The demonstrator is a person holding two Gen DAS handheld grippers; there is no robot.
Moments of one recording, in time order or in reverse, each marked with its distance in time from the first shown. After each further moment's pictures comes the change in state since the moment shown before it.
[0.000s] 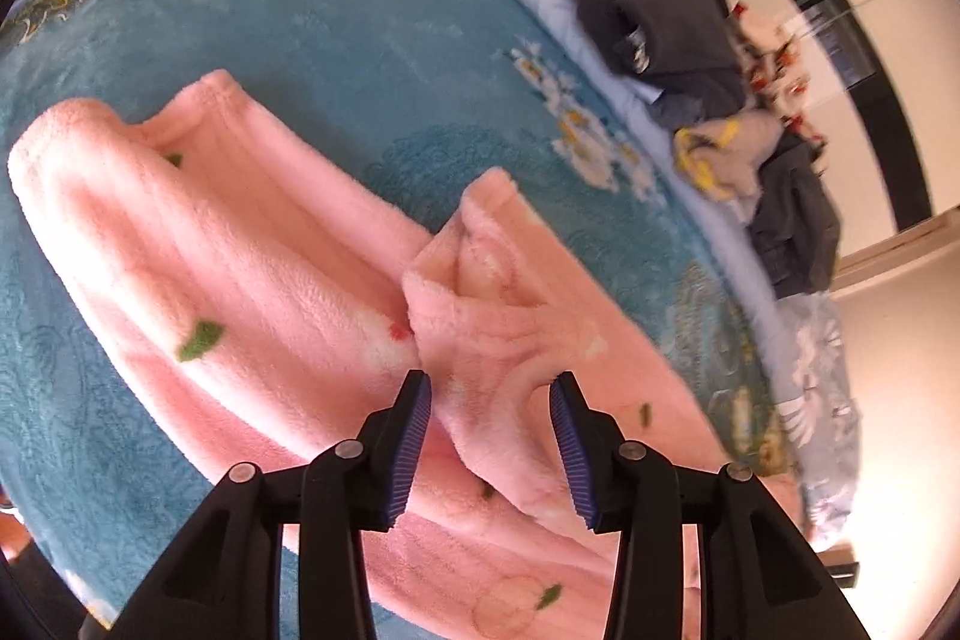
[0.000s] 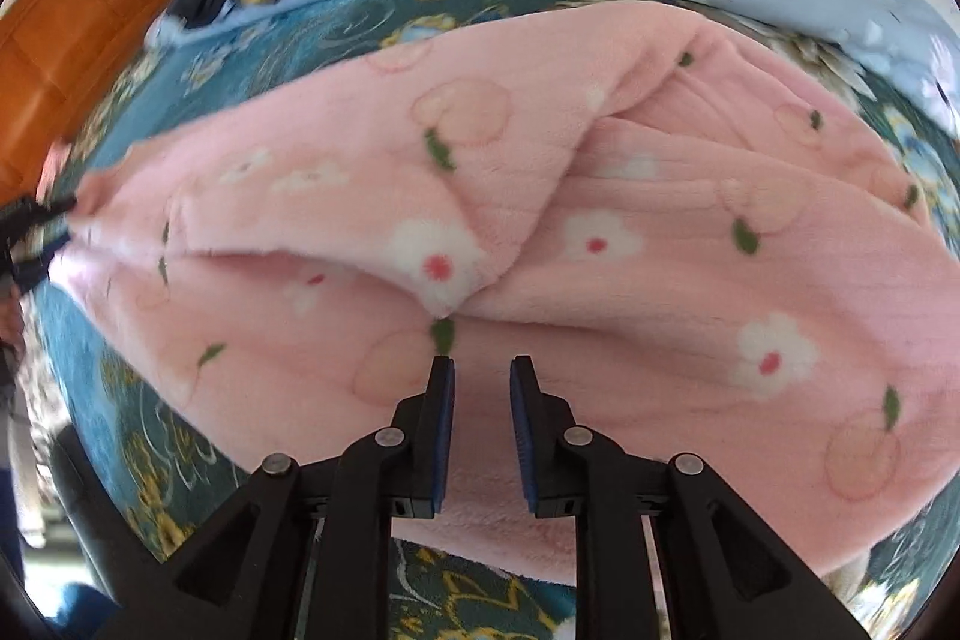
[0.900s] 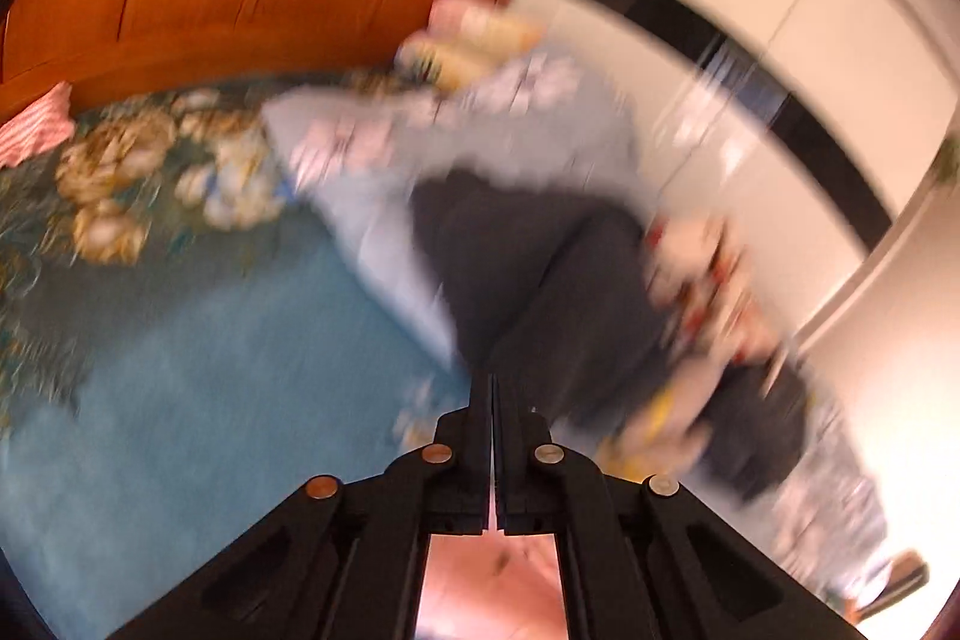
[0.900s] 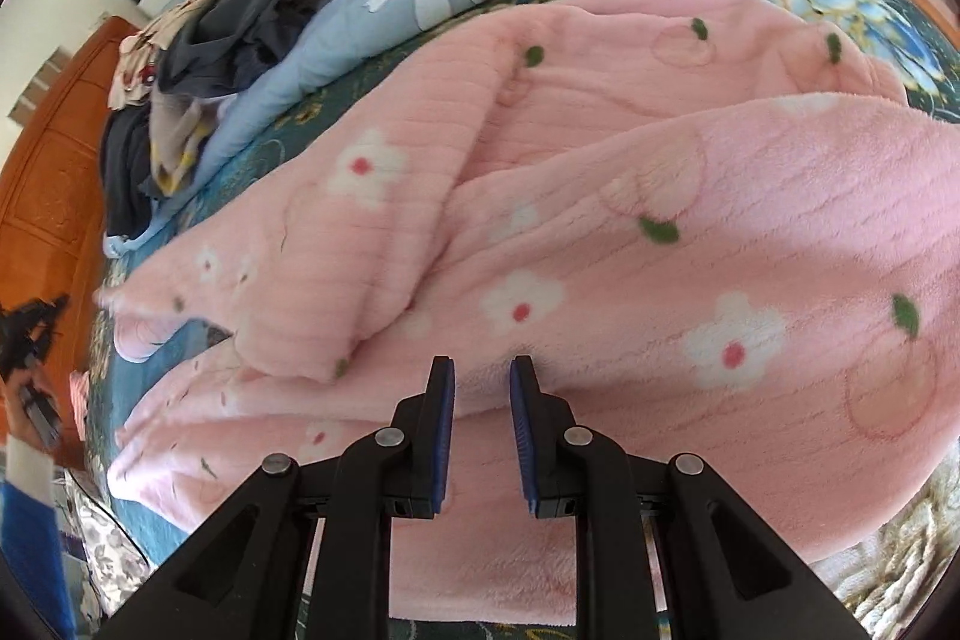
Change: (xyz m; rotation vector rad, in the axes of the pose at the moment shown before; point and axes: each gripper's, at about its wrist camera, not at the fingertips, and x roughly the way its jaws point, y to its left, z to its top) left arm -0.040 -0.085 0.231 0.202 -0.423 -0.132; right arm -0.001 -0.048 0.030 0.430 -0.082 0.065
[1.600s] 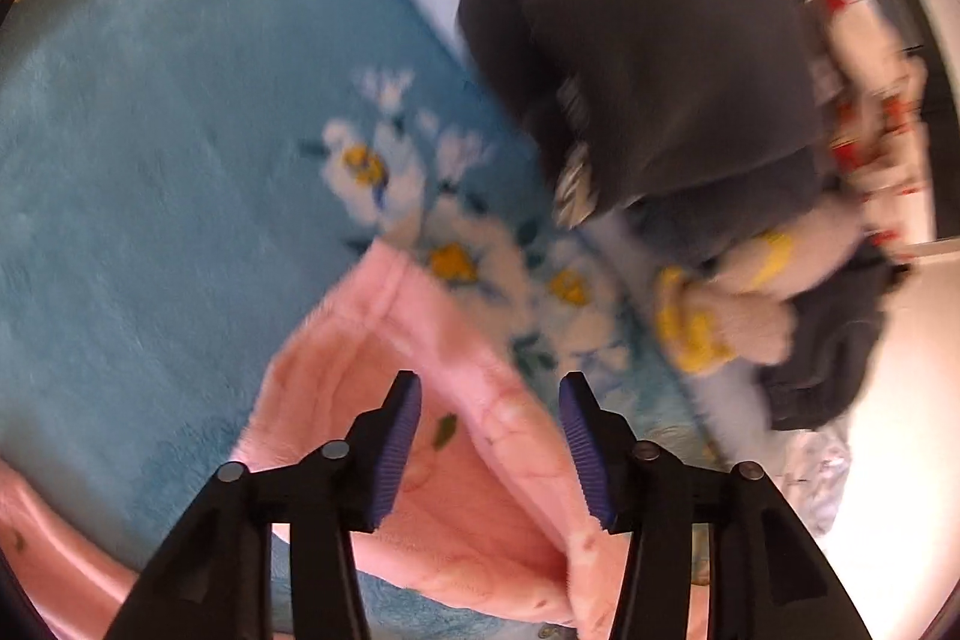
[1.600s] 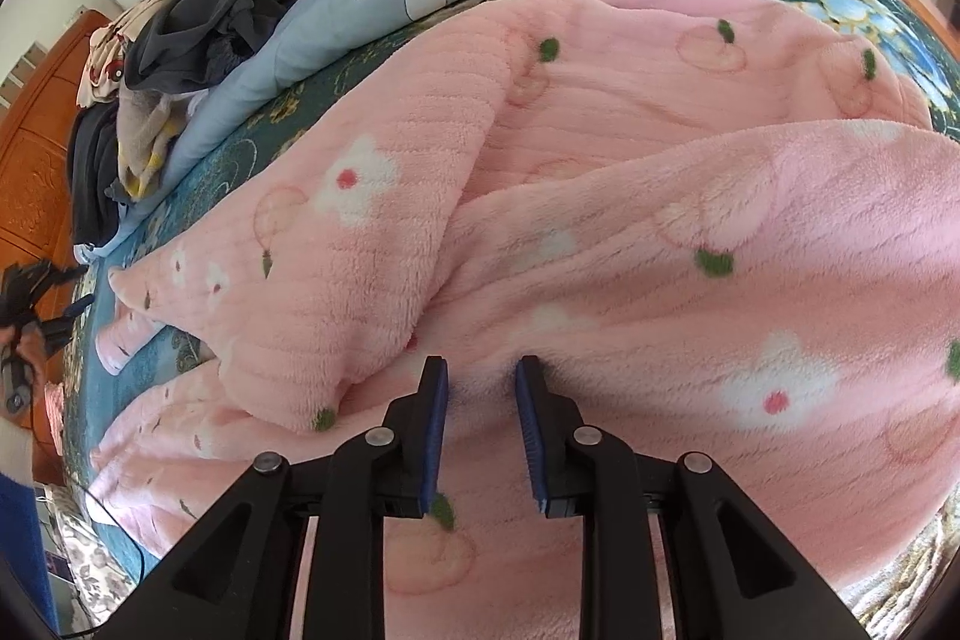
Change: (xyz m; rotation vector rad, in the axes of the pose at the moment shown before) left arm 0.162 -0.008 -0.105 -0.241 0.663 0.171; right arm 0.024 0.015 0.016 -0.008 0.007 -0.068
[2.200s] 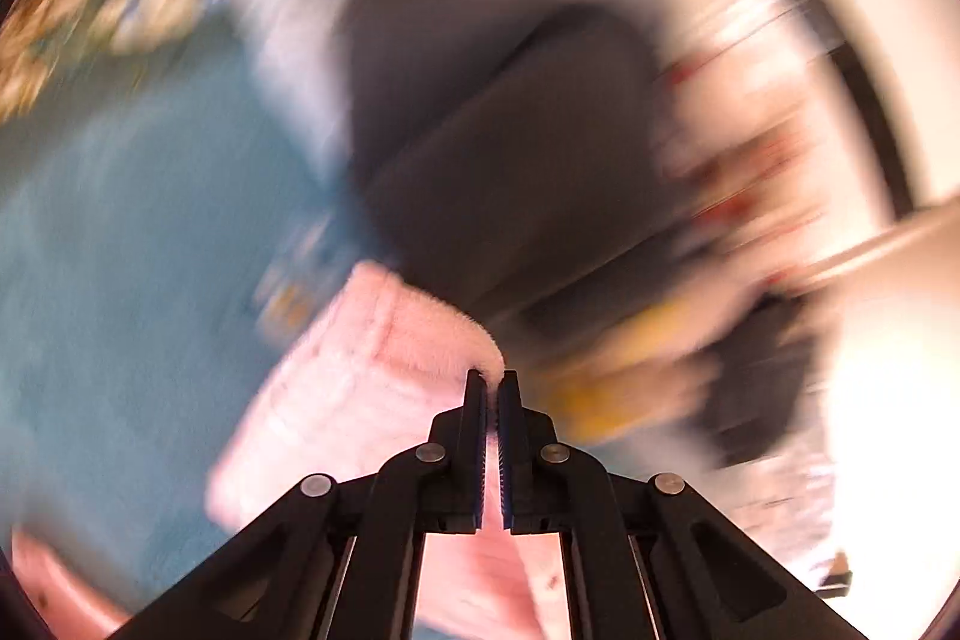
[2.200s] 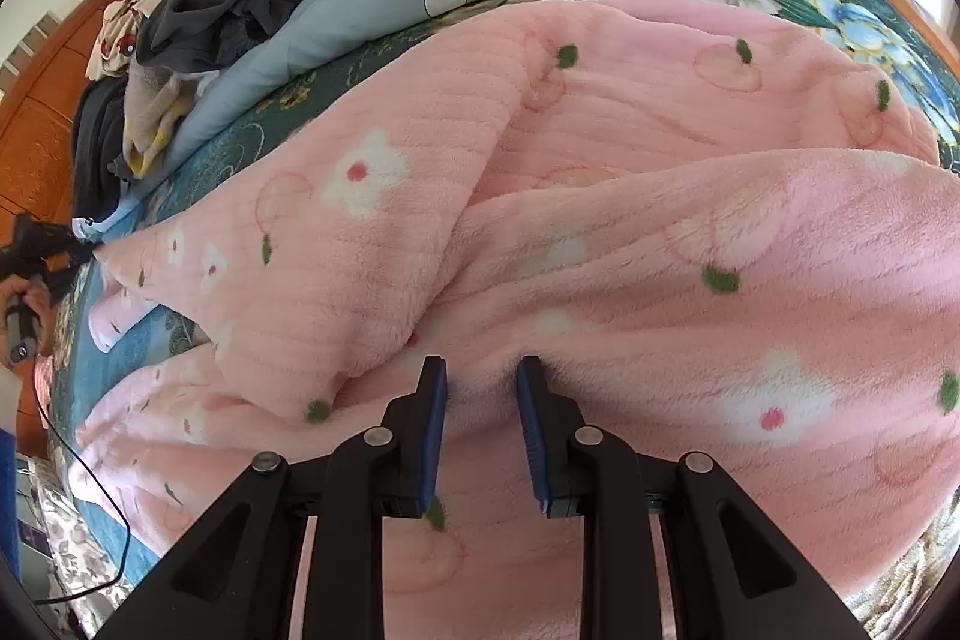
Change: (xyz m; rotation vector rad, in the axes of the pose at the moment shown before) left arm -0.107 -0.042 -0.013 0.188 -0.372 -0.230; right arm 0.002 0.002 0.004 -0.052 -0.005 -0.002
